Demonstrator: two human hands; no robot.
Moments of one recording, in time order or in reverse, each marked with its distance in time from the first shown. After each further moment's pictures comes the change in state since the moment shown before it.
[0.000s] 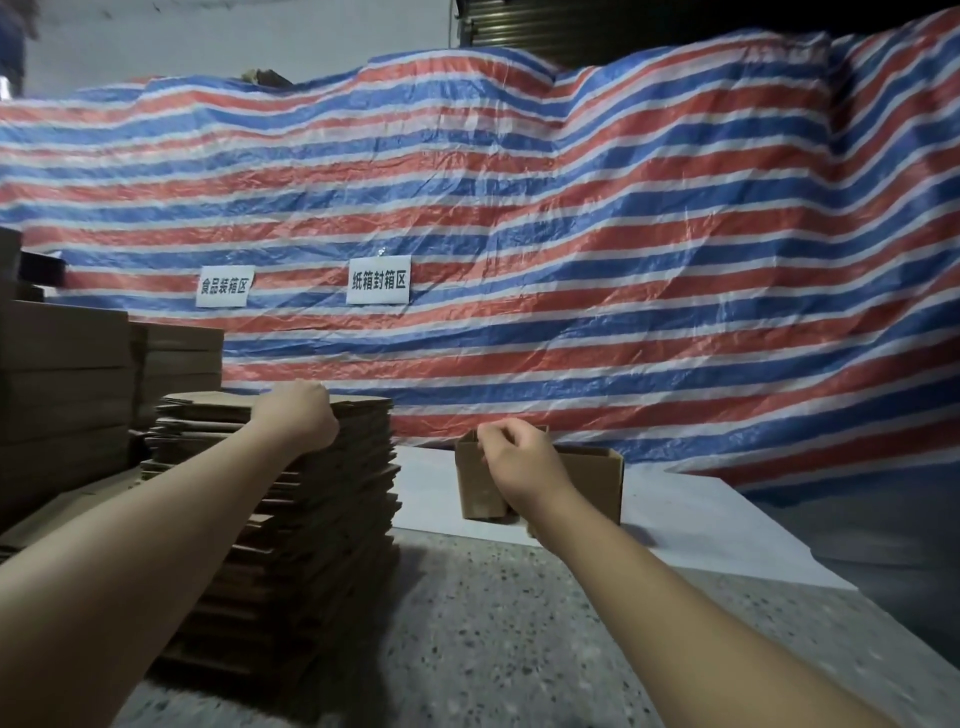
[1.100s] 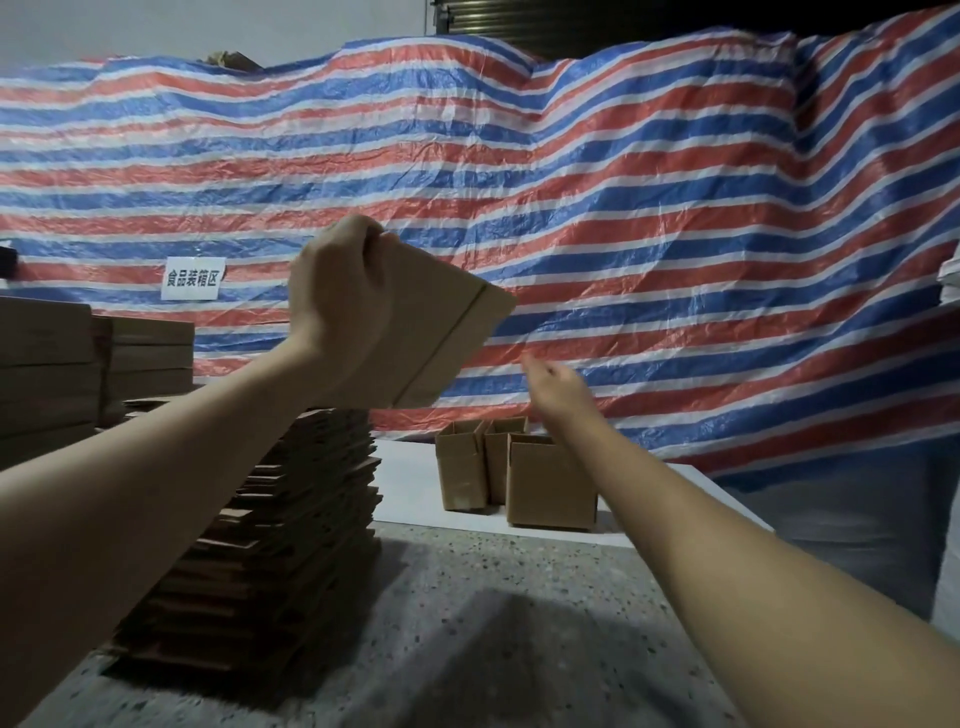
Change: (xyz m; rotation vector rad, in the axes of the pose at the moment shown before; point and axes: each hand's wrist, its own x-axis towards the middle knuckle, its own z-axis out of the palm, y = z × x) left_hand -0.048 0.077 -0.113 -0.718 1.020 0.304; right_hand 0.022 -0.033 -0.053 -0.032 0.166 0.045
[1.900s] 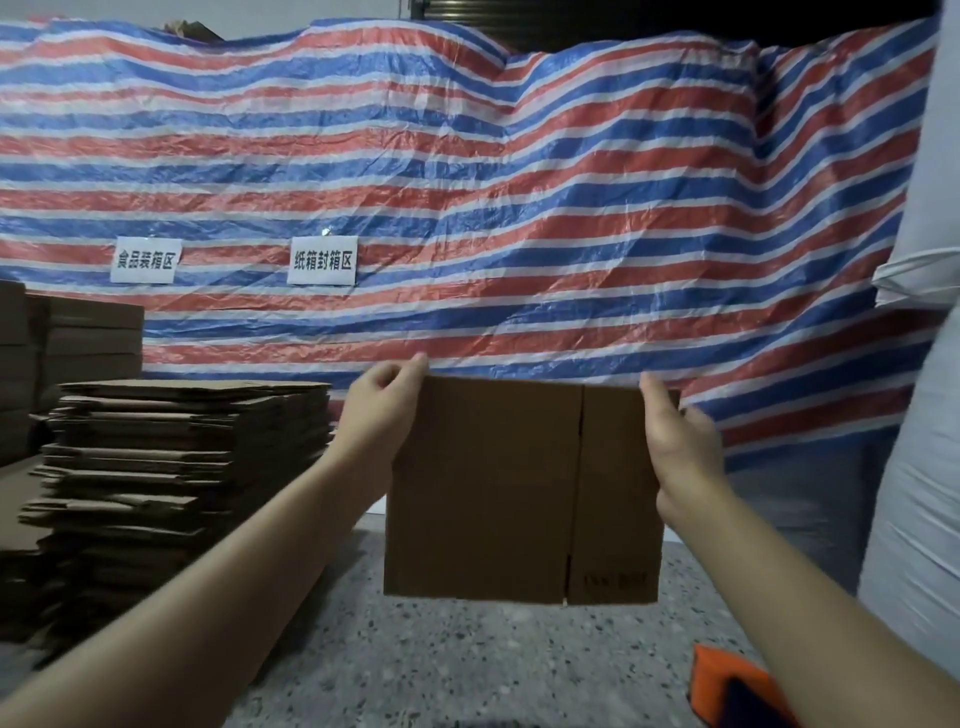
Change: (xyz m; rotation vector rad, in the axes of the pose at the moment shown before) left_hand -0.104 0.060 0.021 -0.811 -0.476 -0.978; right_hand -0.052 0.049 -0.108 0.222 0.466 0.183
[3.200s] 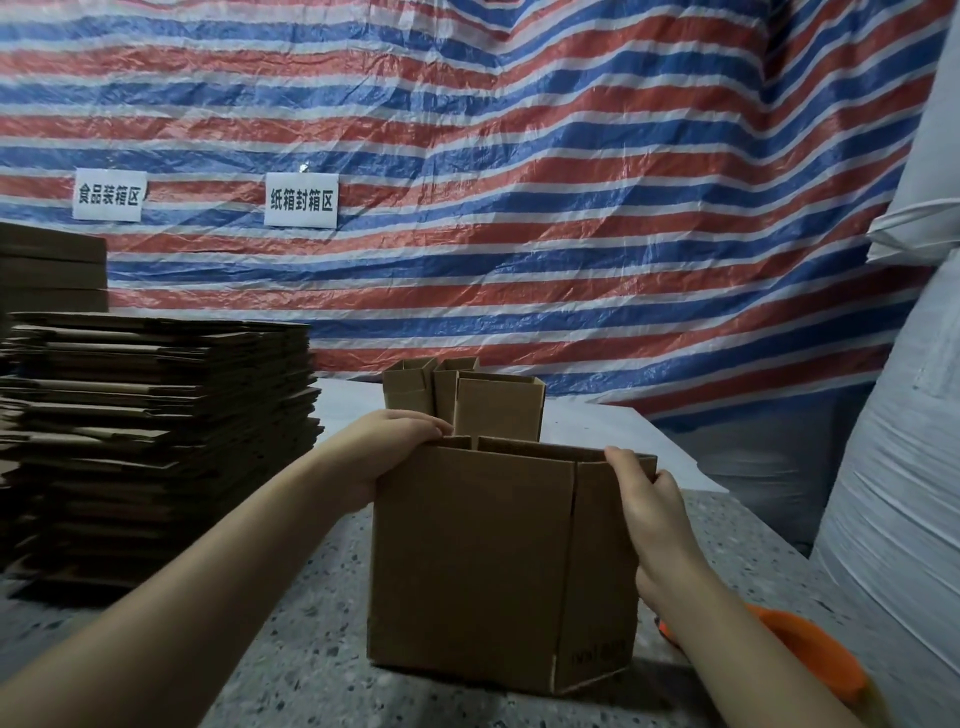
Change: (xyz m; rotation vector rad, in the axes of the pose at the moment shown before) left_hand -0.026 -0.057 -0.003 0.194 -0.363 -0.479; right_hand -0.038 0.098 -0.031 -0.022 -0.179 0.236
